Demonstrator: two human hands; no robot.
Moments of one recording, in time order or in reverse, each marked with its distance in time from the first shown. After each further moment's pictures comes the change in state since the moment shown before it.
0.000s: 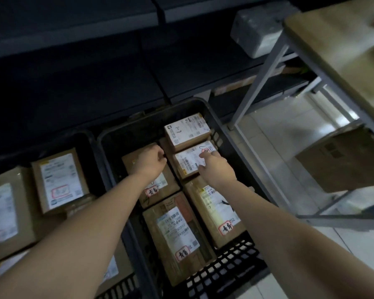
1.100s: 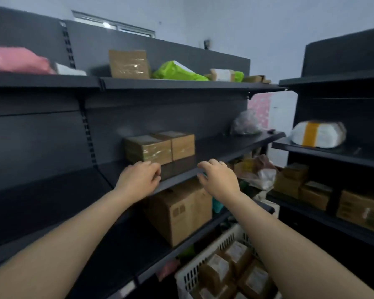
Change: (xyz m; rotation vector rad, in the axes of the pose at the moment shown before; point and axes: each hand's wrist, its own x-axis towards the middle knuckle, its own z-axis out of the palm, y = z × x) left_hand -0.825 -0.196 -0.370 0.651 1.154 -0.717; right_hand -0.615 -0.540 0.012 -0.086 0.355 -1.801
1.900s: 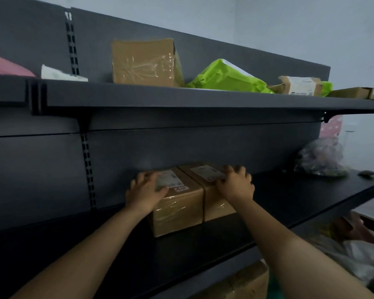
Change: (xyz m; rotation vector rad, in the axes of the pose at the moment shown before) left_hand 0.211 -0.136 0.112 -0.280 -0.026 -0.646; right_hand 0.301 0.039 0.139 0.229 -0.139 0.261
